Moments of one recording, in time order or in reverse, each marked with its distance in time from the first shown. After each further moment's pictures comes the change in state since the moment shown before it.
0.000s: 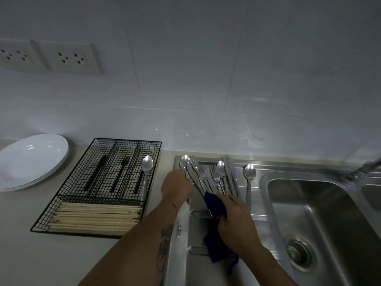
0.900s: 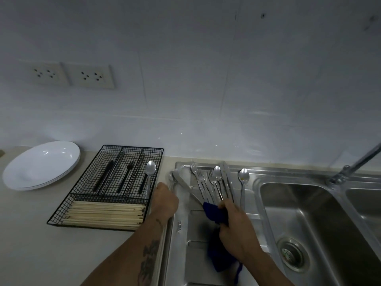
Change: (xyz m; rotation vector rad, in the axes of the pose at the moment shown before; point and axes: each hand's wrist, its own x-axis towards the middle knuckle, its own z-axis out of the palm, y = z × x) left_hand -0.049 -0.027 -0.026 -0.204 0.022 -0.212; right_hand -0.038 -0.013 -0.026 0.045 -0.056 0.051
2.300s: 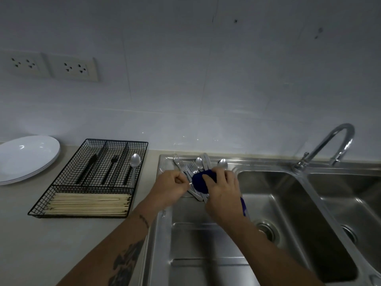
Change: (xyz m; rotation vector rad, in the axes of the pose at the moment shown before) left_hand -0.080 0.045 -0.041 -0.225 -0.289 0.455; right_hand -0.005 -0.025 -0.026 -0.634 0.350 -0.227
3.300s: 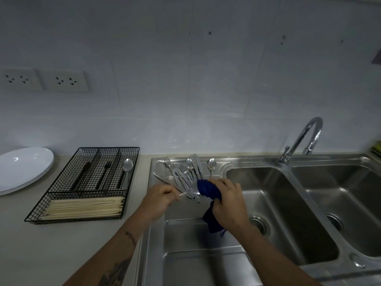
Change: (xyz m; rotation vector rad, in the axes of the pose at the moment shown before) left_hand -0.047 0.000 0.004 -0.097 -0.090 0.039; right_hand -0.050 0.035 -0.016 0.387 0.016 0.189
